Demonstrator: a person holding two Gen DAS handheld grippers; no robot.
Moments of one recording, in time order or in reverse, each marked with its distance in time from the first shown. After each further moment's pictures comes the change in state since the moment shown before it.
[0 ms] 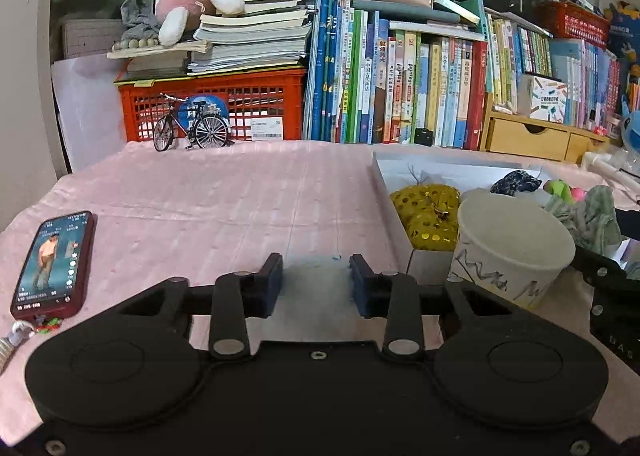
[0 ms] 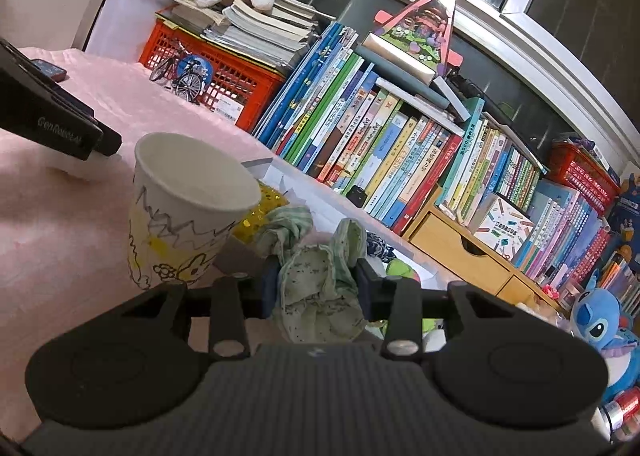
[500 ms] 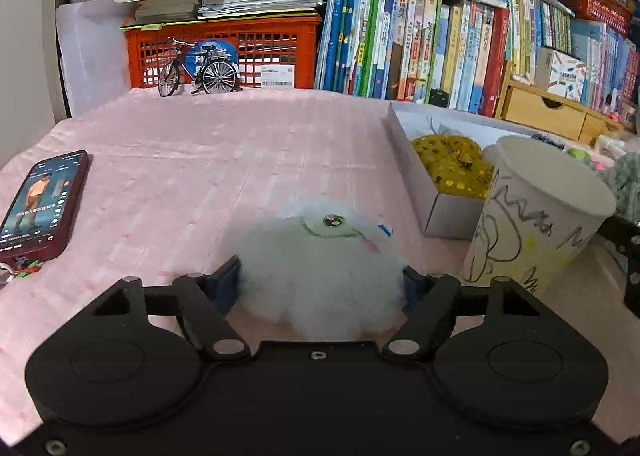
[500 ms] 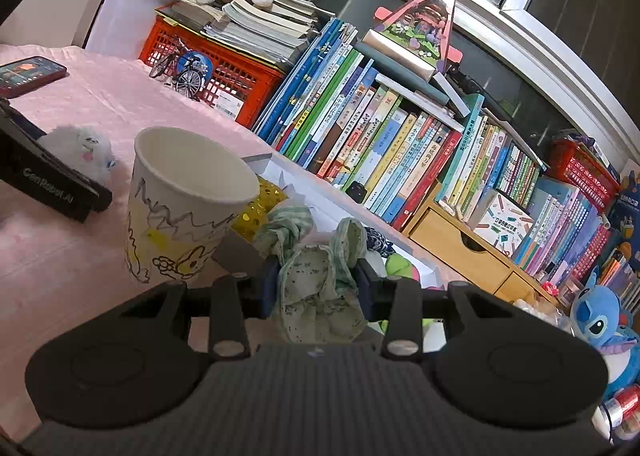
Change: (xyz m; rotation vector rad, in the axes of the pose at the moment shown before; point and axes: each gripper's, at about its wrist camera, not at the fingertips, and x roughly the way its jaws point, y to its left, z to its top) left arm 0.025 0.010 -0.023 -0.061 0.116 0.003; right arm 0.000 0.002 0.001 -0.006 0.011 0.000
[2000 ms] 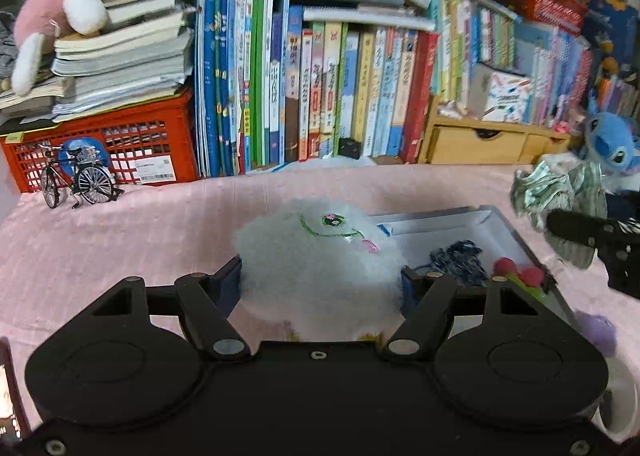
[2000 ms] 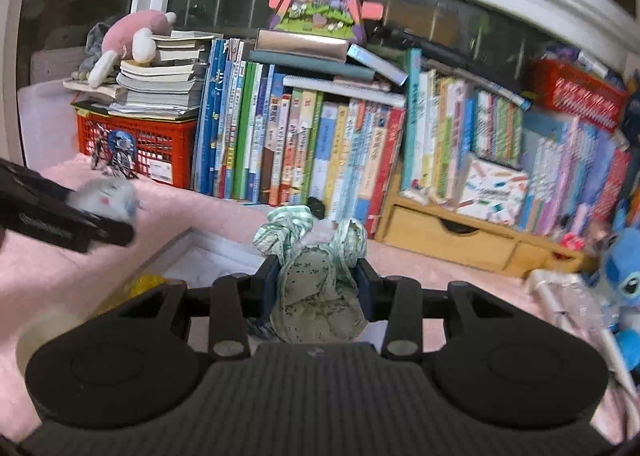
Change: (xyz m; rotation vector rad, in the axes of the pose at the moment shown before) left arm 0.070 -0.098 0.194 0.164 0.115 -0.183; right arm 0.078 -0.167 0.068 0.386 0.108 0.162
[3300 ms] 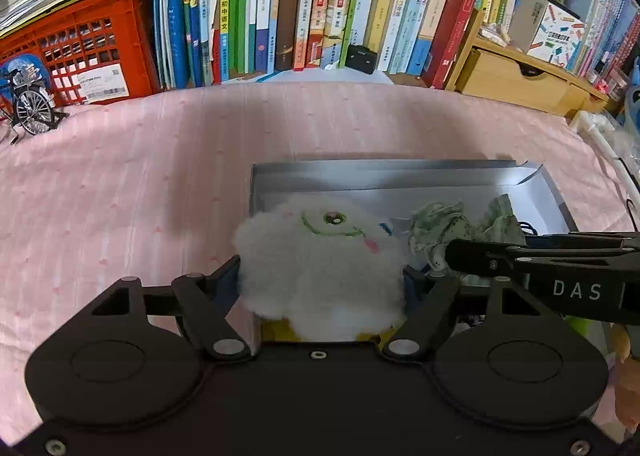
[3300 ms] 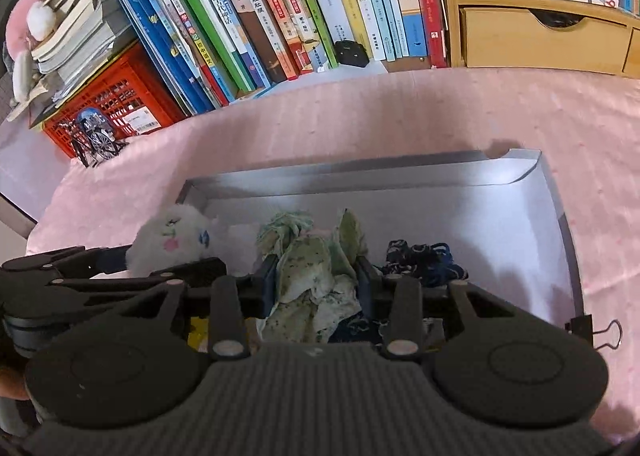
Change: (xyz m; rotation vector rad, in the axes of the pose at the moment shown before) left arm 0.113 0.005 0.007 -0.065 0.280 -0.028; right arm 0.162 -0.014 -0.013 0.404 0.453 0.178
